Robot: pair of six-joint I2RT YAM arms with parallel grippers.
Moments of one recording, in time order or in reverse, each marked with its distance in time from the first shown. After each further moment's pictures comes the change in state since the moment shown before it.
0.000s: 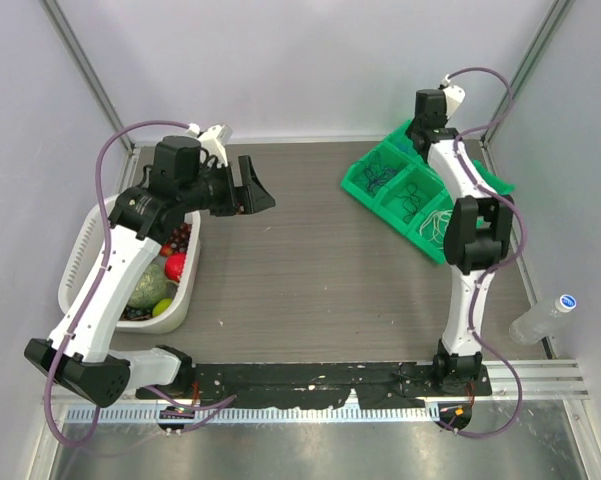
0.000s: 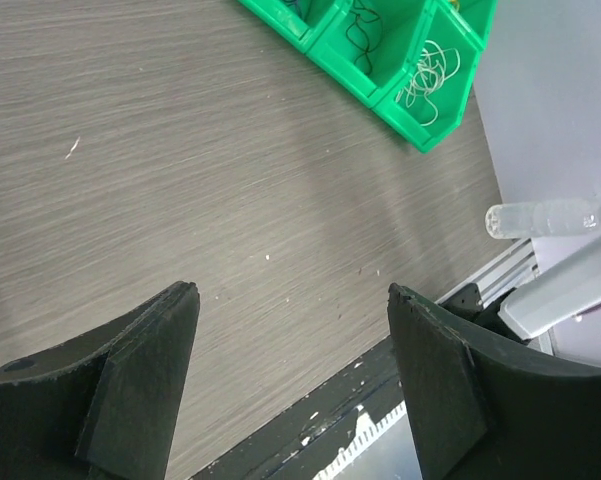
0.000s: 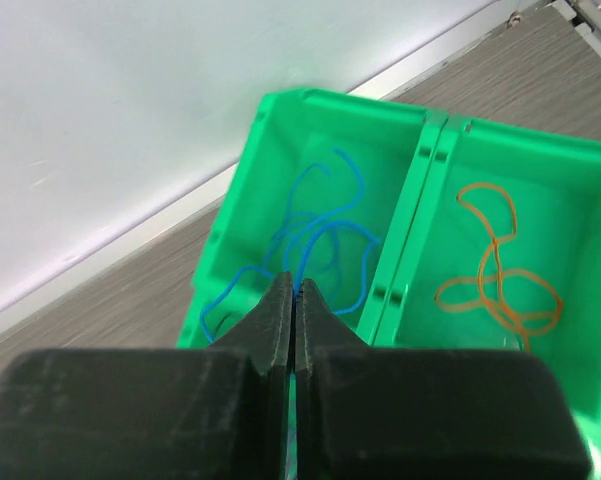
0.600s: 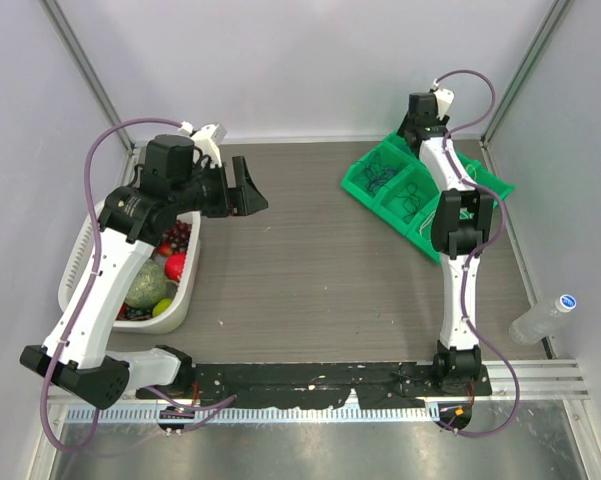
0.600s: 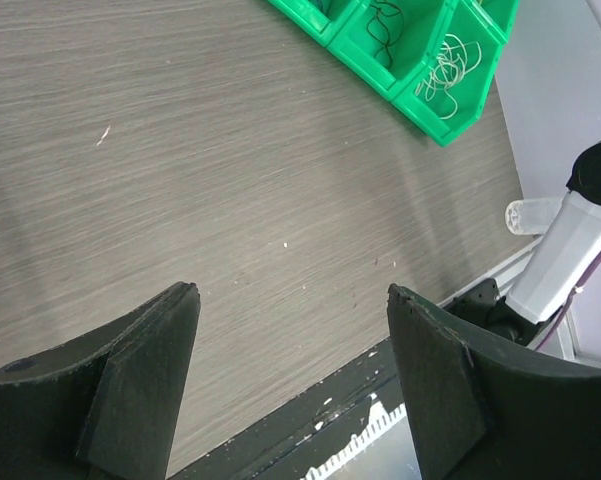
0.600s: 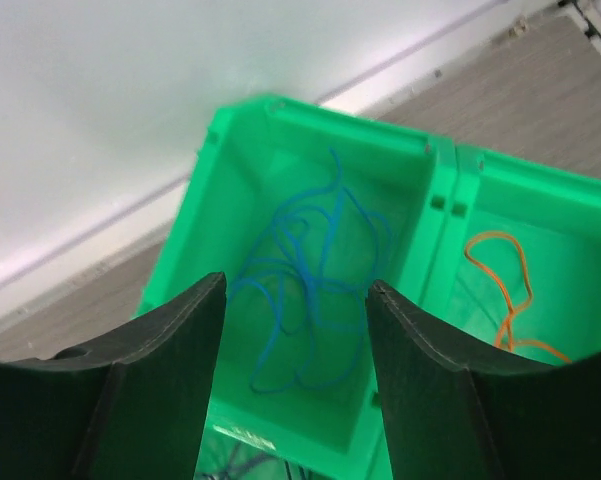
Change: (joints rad) left arm 0.000 -0.013 0.072 -0.119 -0.056 0.046; right arm -0.022 0.366 0.363 -0.042 0.051 -0.105
